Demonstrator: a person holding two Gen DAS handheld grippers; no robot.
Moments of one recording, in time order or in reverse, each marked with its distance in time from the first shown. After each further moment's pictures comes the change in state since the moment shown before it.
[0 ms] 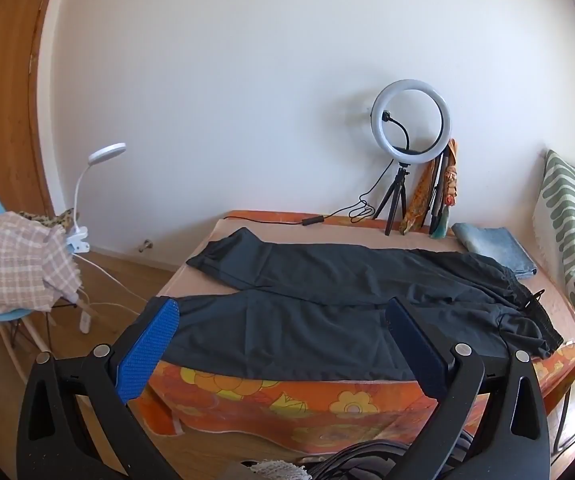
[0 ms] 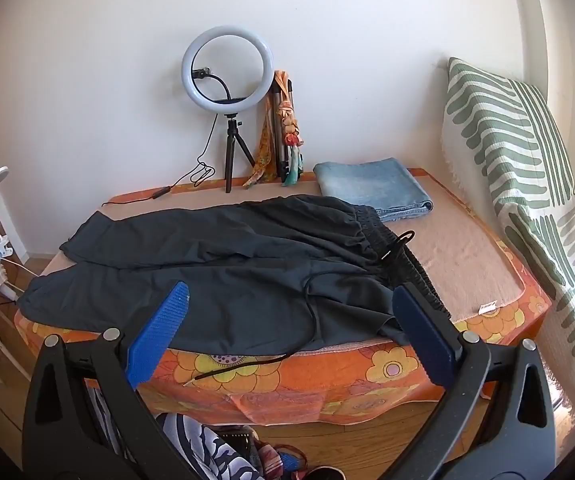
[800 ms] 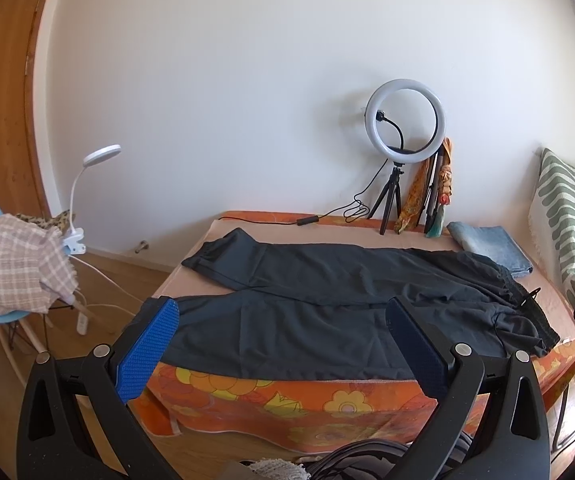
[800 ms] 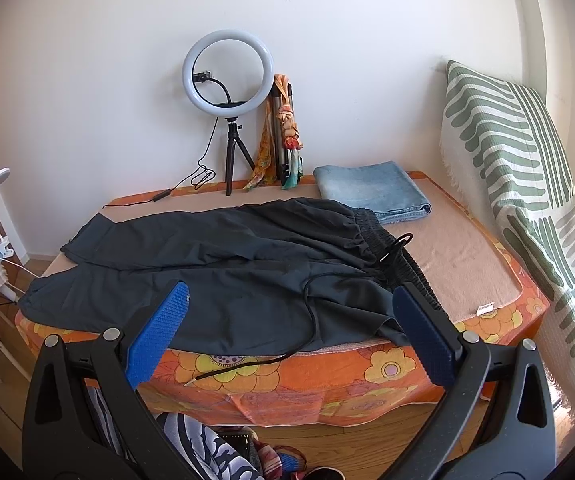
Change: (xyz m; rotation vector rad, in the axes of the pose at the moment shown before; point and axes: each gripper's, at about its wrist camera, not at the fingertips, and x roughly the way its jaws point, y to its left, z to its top) left arm -0.005 -0.005 0.002 0.007 -0.001 -0.009; right arm -0.006 0.000 -0.001 -0.003 -0.014 0.003
